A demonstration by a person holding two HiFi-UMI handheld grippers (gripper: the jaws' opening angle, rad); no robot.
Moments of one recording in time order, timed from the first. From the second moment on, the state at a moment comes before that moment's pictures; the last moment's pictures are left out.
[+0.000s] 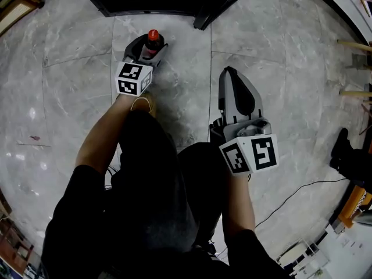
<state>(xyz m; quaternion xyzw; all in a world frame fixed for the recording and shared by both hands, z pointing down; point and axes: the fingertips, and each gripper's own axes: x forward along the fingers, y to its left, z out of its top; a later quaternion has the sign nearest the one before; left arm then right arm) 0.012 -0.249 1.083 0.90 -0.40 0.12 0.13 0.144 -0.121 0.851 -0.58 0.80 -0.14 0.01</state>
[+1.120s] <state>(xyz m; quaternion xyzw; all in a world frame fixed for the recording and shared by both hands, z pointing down) 0.016 -0.220 1.108 0.90 -0.39 0.16 0.11 0.148 -0.117 0.859 -0.60 0.78 -0.14 0.02</state>
